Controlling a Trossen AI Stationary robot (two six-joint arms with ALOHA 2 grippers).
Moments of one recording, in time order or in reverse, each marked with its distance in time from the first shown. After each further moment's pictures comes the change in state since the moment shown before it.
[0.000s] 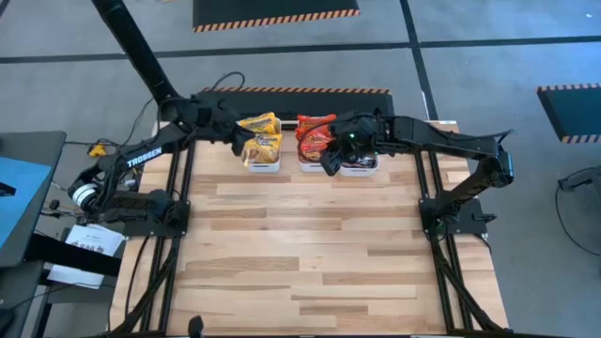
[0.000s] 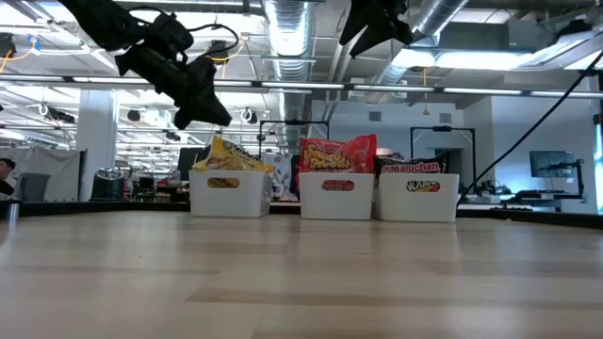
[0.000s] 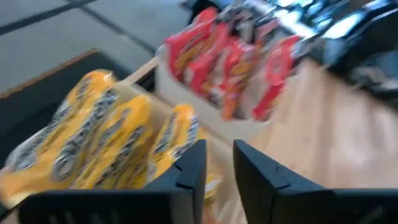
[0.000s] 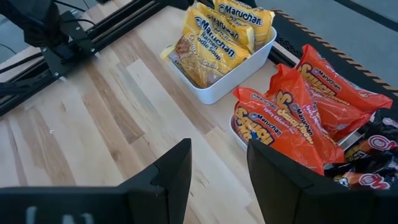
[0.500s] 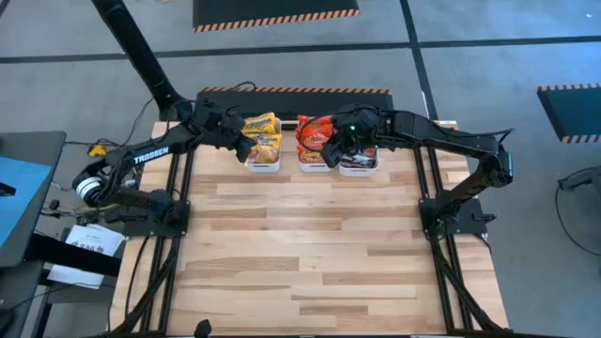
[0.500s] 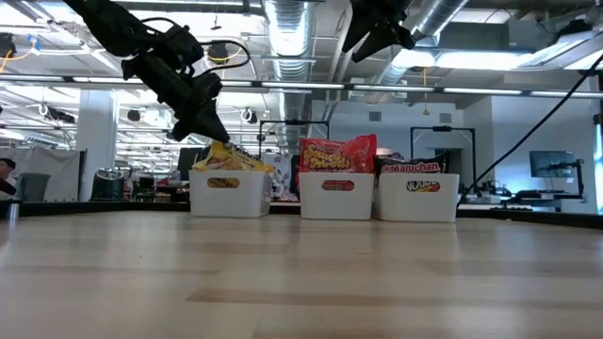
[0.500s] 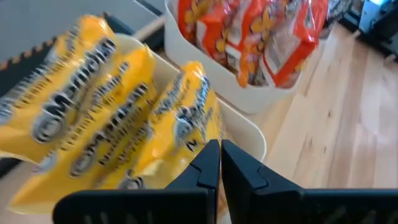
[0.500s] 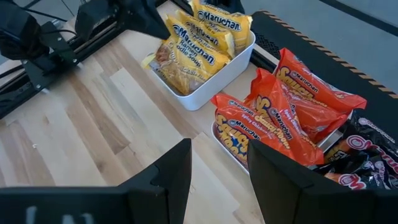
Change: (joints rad) left arm -0.075 0.059 0.000 -0.073 -0.131 0.017; right arm -0.054 0.000 0.000 0.000 0.001 -0.007
